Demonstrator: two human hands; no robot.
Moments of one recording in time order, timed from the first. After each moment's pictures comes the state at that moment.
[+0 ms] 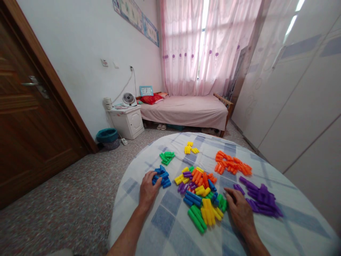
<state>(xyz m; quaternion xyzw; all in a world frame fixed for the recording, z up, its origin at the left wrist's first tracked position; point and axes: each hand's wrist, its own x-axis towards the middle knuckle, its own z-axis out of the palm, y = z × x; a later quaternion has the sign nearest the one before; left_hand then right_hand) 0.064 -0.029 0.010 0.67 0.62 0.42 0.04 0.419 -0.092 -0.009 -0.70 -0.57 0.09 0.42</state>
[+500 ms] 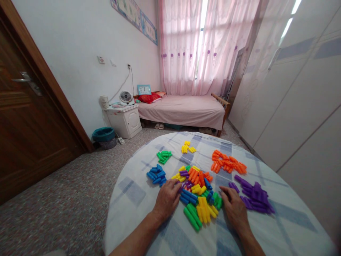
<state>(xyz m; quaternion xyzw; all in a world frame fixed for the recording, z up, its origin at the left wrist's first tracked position) 0.139 -0.064 0.015 0.85 0.44 0.31 0.03 0.416 -0.094 -0.004 -0.70 -0.57 0.10 0.42</state>
